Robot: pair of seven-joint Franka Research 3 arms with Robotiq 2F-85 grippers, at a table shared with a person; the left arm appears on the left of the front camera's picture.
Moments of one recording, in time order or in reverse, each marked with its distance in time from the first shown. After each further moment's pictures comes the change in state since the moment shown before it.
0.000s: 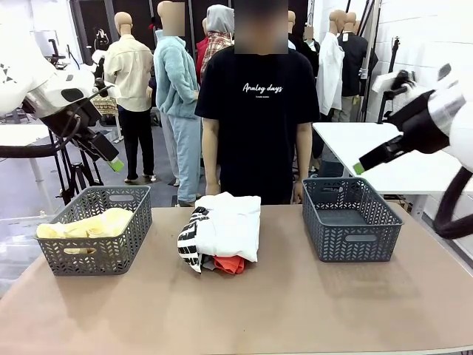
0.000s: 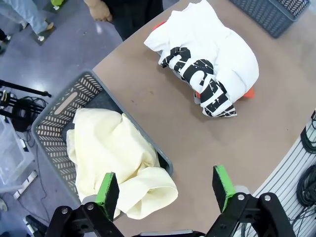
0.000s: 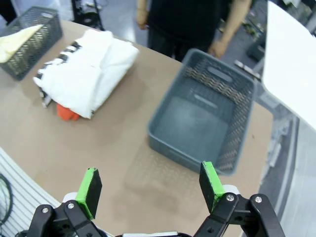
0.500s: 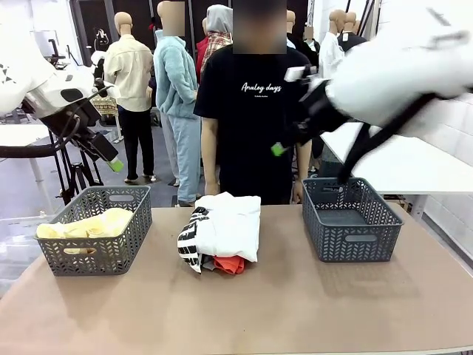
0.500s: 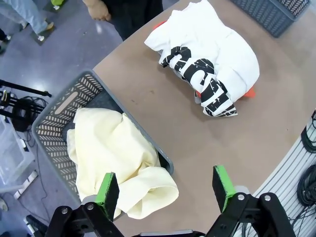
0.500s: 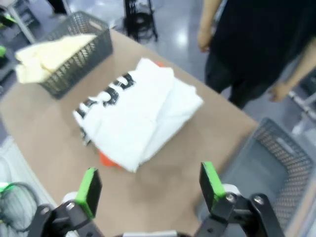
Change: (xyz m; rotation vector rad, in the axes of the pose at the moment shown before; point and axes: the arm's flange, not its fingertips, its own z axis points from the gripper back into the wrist) left arm 0.000 0.001 0.000 0.001 0.002 -0.002; right arm 0.132 0.033 -0.136 0.263 0.025 0.072
